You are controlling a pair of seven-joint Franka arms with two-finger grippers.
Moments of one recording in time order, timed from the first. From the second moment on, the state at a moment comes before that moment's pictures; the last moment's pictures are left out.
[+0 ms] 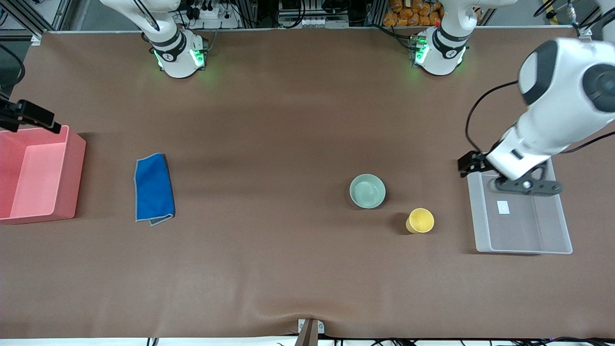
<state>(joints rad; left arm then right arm) -0.15 0.21 -0.06 -1.69 0.02 1.93 -0.09 -0.09 0.09 0.01 -1.43 0.02 1.44 -0.02</state>
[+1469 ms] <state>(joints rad) -0.24 0.49 -0.05 -1.77 0.07 2.32 -0.24 0.00 0.32 0.01 -1.46 -0.05 1.28 -0.03</state>
